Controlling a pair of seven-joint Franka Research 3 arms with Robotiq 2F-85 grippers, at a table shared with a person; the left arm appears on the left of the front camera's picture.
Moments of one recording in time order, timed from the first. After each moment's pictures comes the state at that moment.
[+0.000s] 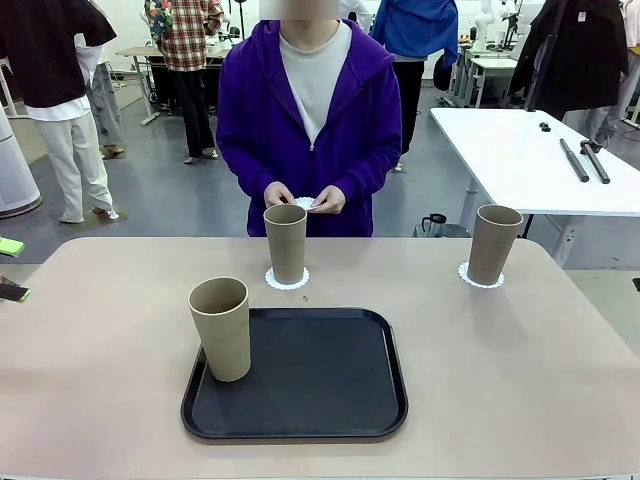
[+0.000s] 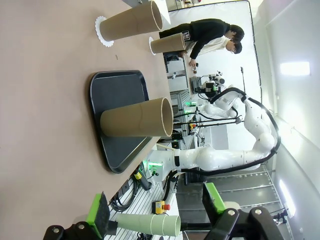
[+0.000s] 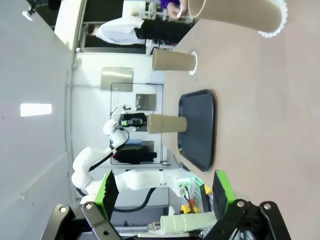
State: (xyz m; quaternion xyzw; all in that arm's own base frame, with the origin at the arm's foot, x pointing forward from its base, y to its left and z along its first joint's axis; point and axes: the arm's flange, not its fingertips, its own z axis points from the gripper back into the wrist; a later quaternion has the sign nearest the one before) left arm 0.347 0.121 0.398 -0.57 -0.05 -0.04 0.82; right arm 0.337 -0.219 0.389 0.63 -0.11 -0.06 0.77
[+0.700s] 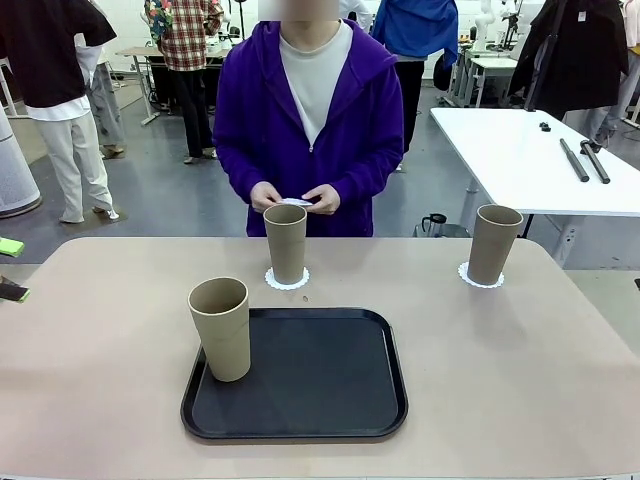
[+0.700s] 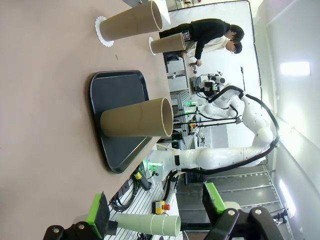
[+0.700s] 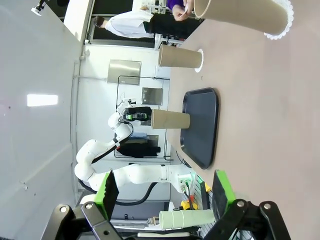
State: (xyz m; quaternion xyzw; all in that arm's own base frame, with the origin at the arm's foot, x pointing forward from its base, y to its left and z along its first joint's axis) left arm 0.347 0.121 0.398 -0.57 -0.05 -0.04 0.82; right arm 0.343 -0.230 0.381 0.64 -0.11 -0.04 0.76
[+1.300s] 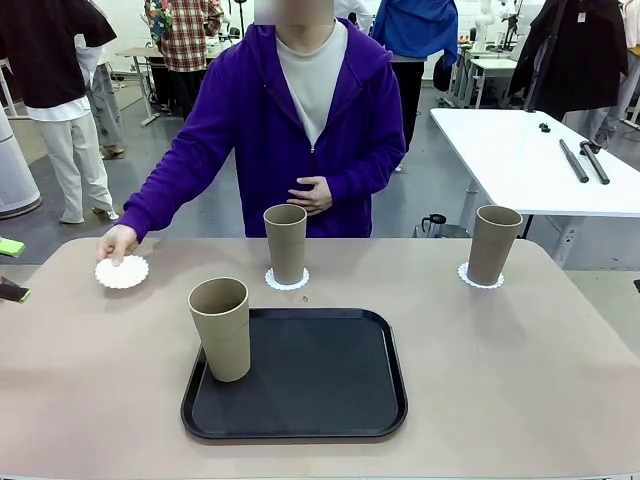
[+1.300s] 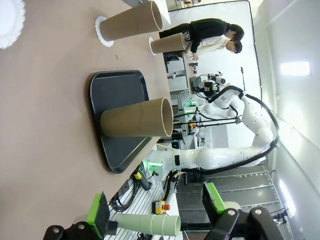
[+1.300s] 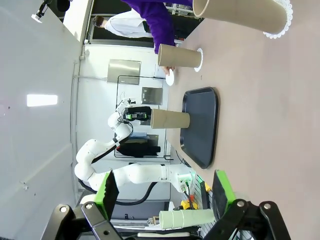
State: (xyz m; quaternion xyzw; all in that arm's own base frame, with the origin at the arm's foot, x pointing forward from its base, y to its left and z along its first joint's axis) left arm 0.347 0.121 0.398 -0.57 -0.05 -0.04 0.82; right arm 0.343 -0.230 0.380 0.64 -0.11 -0.04 0.76
